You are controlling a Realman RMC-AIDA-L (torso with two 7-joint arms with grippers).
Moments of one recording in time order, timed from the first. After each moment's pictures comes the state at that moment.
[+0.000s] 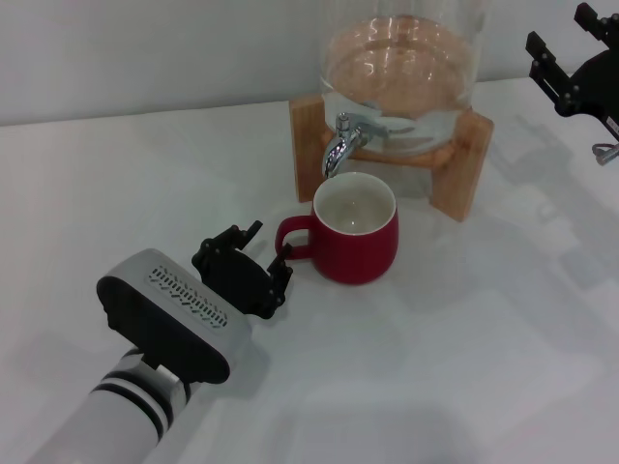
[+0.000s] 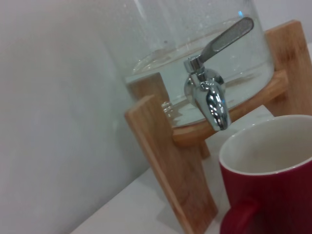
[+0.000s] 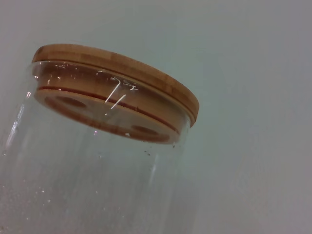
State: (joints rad) left arm -0.36 -2.09 2.51 0.85 2.14 -0.46 -2.33; right arm 0.46 2.01 -1.00 -0.22 2.53 1.29 -2.92
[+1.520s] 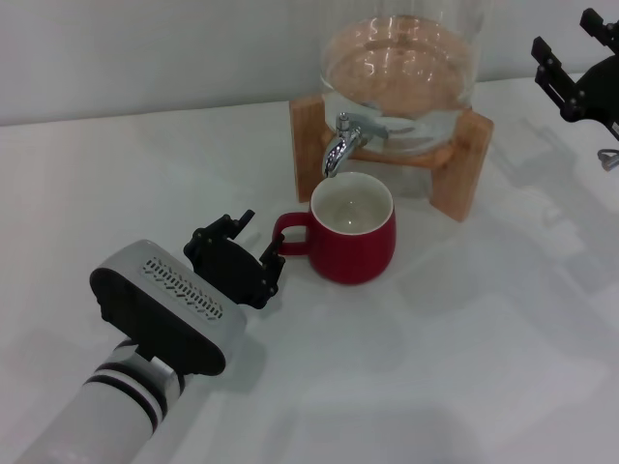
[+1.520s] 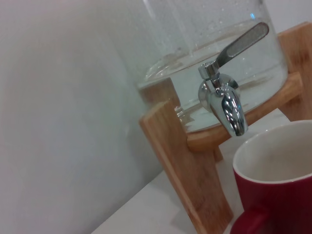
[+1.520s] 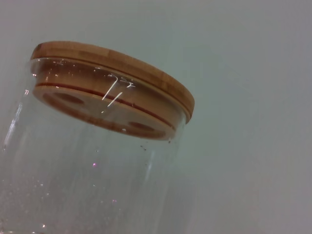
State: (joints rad) left arm -0.35 -2.08 2.48 0.87 2.14 -0.46 -2.29; right arm 0.45 2.01 -1.00 -0.22 2.53 1.30 -2.92
